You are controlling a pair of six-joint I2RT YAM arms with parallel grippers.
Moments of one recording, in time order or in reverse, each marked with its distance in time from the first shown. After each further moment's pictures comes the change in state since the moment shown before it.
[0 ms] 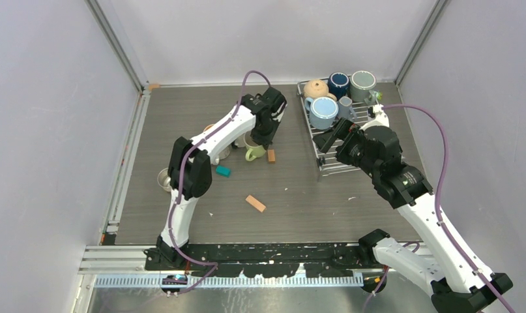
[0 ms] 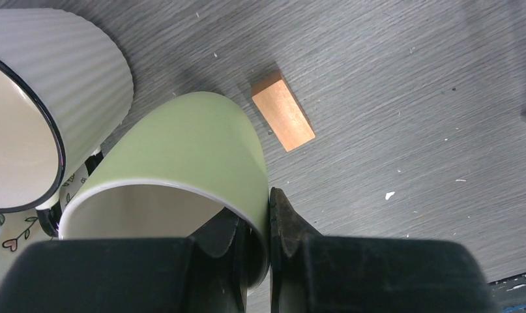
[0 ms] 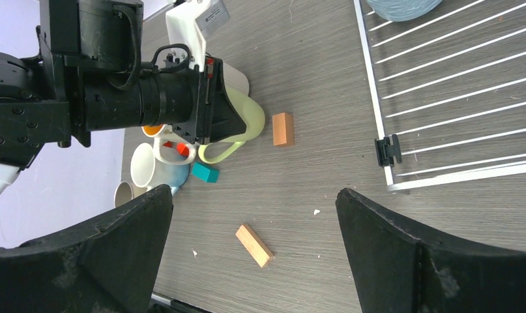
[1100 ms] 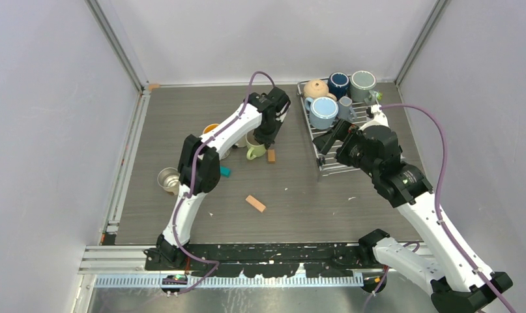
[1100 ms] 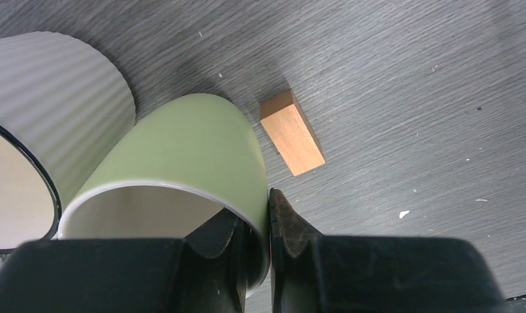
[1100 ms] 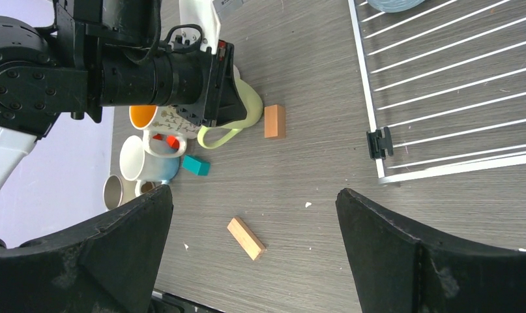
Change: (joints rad) left arm 0.000 0.132 0.151 -0.074 -0.018 0.024; right arm 0.000 0.007 0.011 -0.037 -0.002 -0.017
